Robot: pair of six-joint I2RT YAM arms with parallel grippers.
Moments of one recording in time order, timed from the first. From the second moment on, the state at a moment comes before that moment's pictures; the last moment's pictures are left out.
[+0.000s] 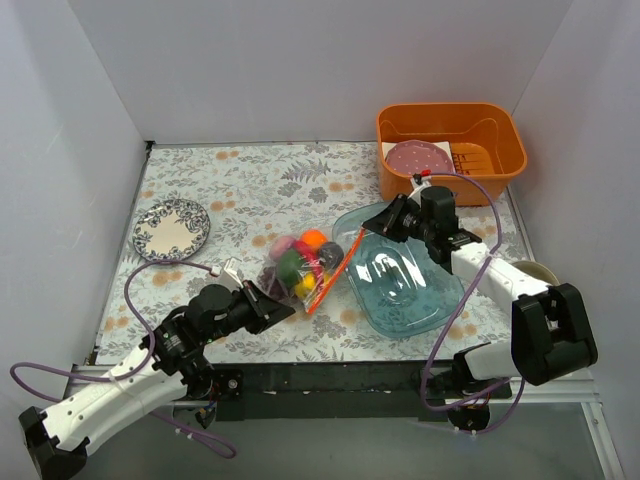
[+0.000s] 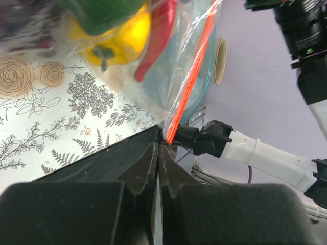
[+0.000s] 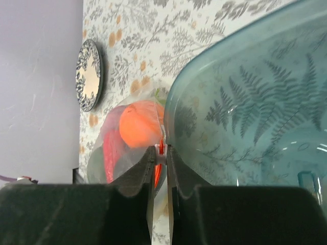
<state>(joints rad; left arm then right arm) -0.86 0.43 0.37 -0.36 0.05 -1.33 0.37 1.36 0.77 0.12 -0.39 0.85</state>
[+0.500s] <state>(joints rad) -0.86 0.47 0.42 -0.37 0.04 -1.29 0.32 1.40 0.95 -0.12 -0.27 0.63</state>
